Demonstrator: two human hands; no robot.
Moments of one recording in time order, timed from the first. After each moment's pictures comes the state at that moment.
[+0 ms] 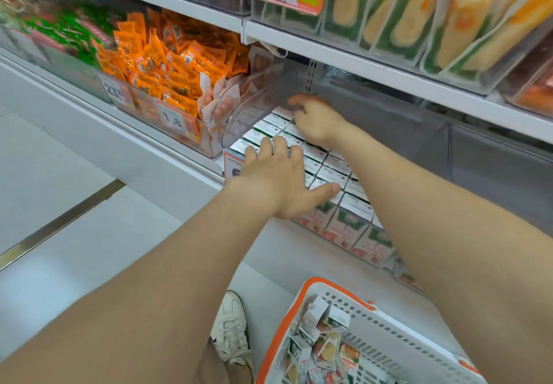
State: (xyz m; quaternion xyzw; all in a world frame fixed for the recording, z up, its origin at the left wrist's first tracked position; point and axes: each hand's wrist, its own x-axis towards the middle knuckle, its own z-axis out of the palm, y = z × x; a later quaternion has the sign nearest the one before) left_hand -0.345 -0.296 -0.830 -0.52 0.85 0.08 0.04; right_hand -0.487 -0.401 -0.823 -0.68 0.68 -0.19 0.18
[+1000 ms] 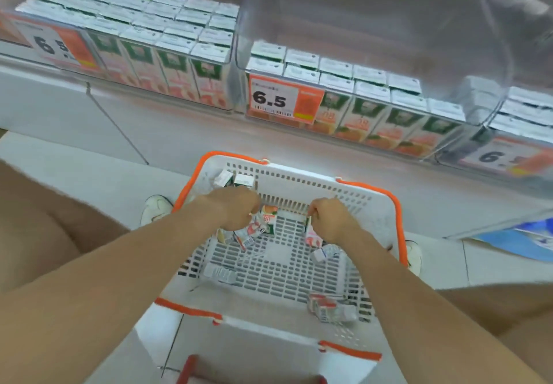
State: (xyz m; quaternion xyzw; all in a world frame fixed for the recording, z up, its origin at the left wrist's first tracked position) left_hand -0.456 -0.114 -1.047 -0.28 0.89 0.18 0.30; right_hand -0.674 0.022 -1.101 -0.51 0.81 0.00 0.28
